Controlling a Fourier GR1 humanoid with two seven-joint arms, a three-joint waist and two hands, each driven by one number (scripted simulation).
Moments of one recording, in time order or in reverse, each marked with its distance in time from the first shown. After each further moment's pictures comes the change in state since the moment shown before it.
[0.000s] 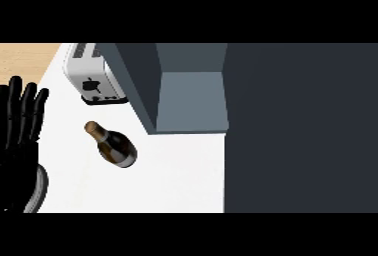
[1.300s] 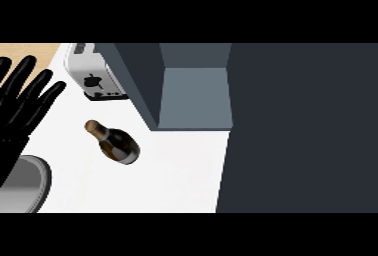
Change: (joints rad) left arm -0.169 0.139 0.105 -0.052 0.623 -0.160 0.458; right arm 0.169 0.035 0.313 -0.396 -0.045 -0.010 0.386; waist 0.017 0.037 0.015
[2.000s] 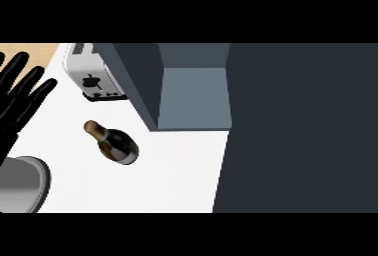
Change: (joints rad) left arm -0.019 0.030 0.038 -0.002 -0.004 0.038 0.086; right arm -0.090 -0.009 0.116 -0.011 0.044 -0.127 0.108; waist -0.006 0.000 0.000
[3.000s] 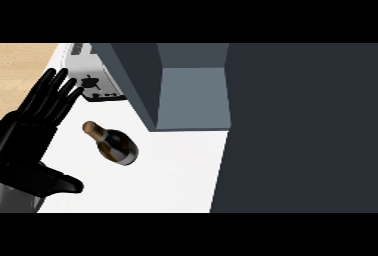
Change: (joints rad) left arm 0.056 -0.065 -0.017 0.306 -0.161 -0.156 -0.265; right arm -0.105 -0.074 0.057 -0.005 0.042 -0.129 0.085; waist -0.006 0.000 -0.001
